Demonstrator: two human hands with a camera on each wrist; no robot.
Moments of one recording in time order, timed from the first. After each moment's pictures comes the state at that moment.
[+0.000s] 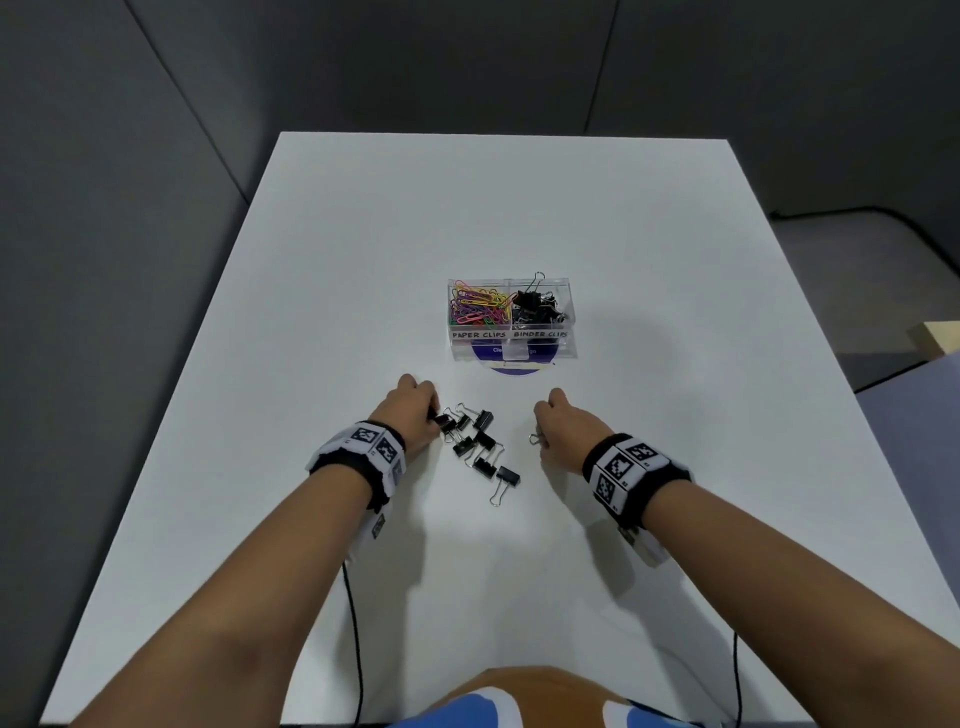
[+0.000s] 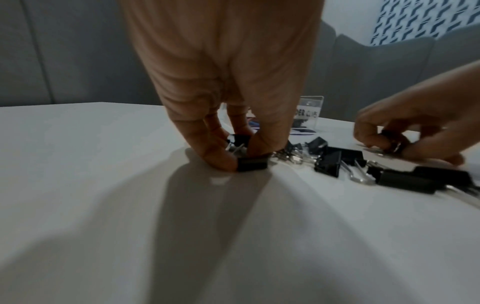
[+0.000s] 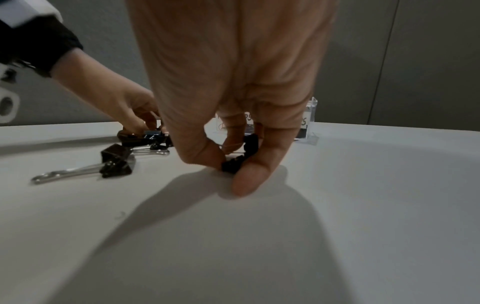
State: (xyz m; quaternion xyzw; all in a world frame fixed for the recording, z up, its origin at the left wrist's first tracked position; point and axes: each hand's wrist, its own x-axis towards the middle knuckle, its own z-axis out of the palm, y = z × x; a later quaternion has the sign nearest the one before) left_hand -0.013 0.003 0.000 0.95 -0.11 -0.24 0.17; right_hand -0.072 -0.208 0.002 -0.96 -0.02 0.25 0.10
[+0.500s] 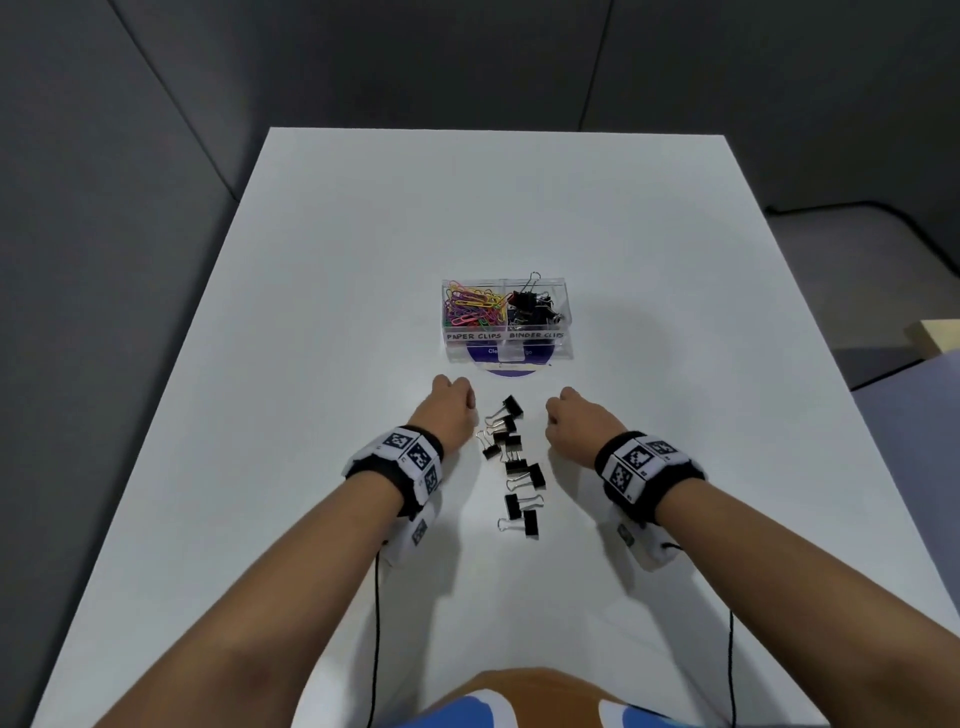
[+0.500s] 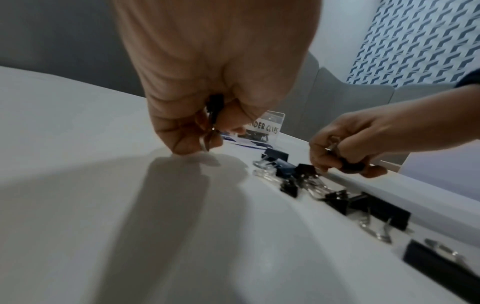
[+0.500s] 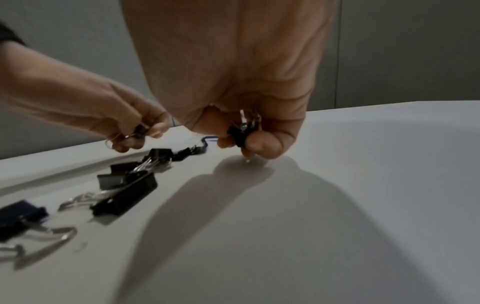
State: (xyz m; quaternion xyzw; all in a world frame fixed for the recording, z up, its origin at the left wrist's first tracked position) left_hand -0.020 -0.045 0.004 0.93 -0.11 -0.25 0.23; right_hand -0.064 -0.222 0.008 -0.95 0.04 0.27 0.14
